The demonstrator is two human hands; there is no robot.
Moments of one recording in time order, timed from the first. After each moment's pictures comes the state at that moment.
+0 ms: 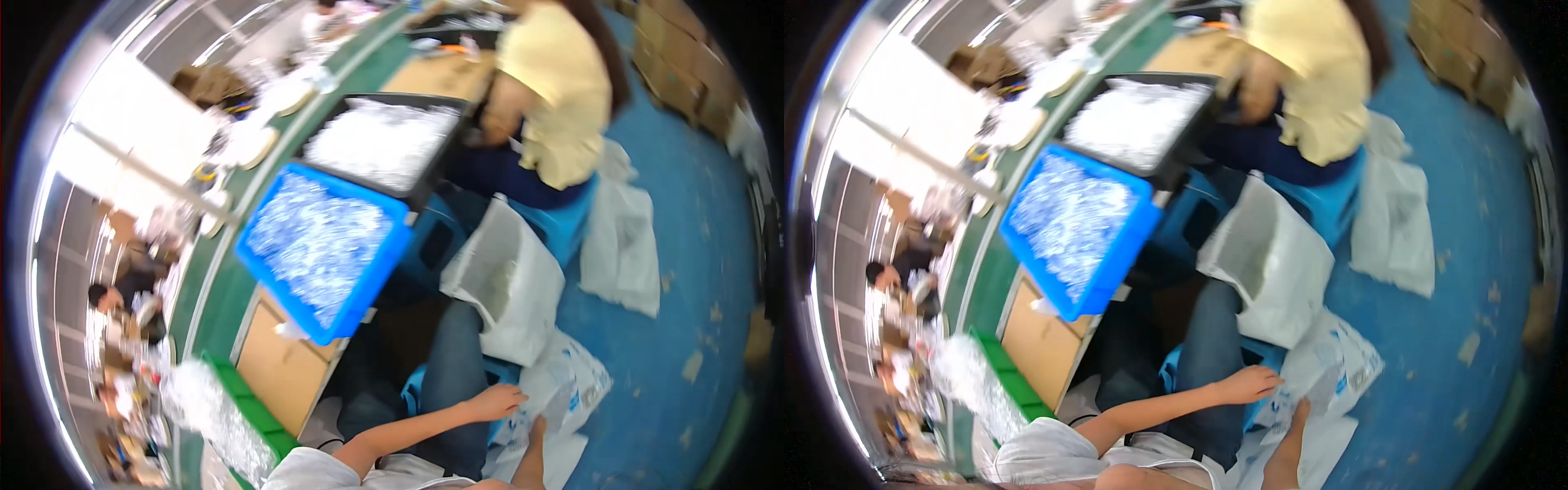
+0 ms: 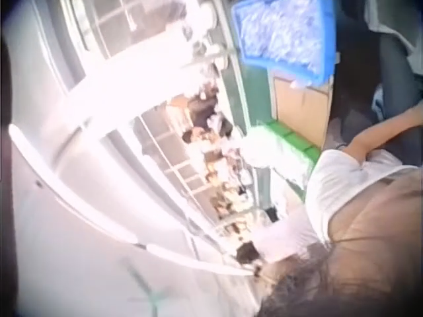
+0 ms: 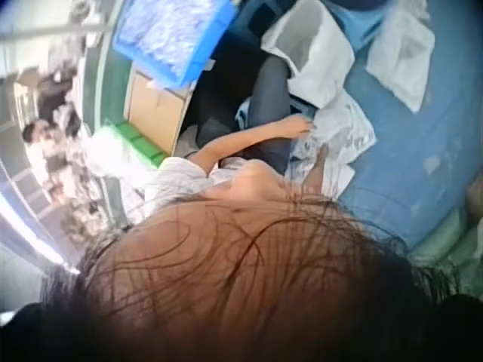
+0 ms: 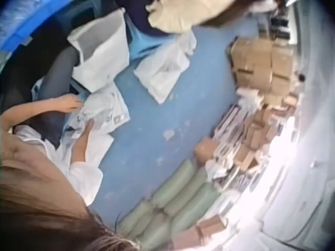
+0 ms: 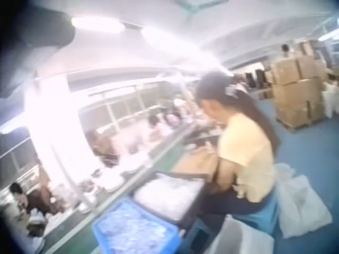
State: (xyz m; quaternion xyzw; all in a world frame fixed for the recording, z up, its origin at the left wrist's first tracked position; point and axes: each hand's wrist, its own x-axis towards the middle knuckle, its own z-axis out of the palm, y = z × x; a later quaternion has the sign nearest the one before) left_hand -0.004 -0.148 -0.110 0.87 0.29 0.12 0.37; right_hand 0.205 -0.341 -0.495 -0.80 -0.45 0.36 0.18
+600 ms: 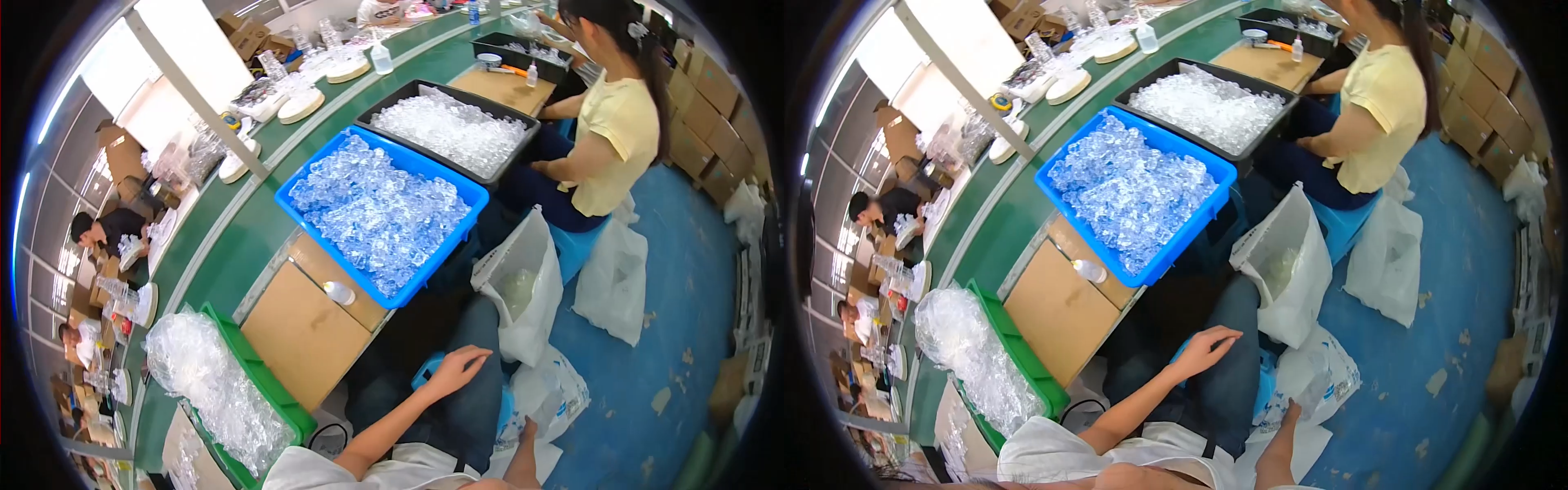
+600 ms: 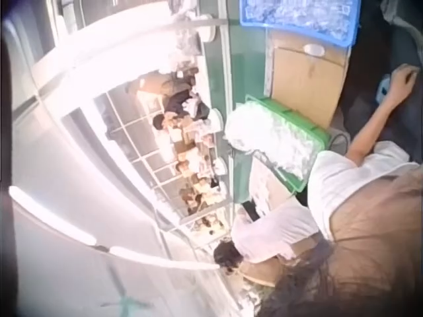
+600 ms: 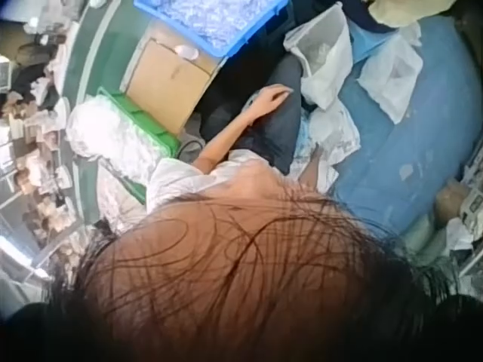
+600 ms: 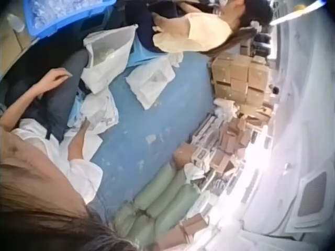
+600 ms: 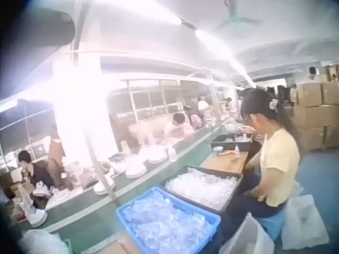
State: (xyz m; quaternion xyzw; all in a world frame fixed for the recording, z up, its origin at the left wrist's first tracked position) left_hand -0.133 -0.154 -0.016 0.68 0.48 0.37 0.42; right_hand 0.192 -0.335 -0.386 -0.74 -0.03 0.54 0.40
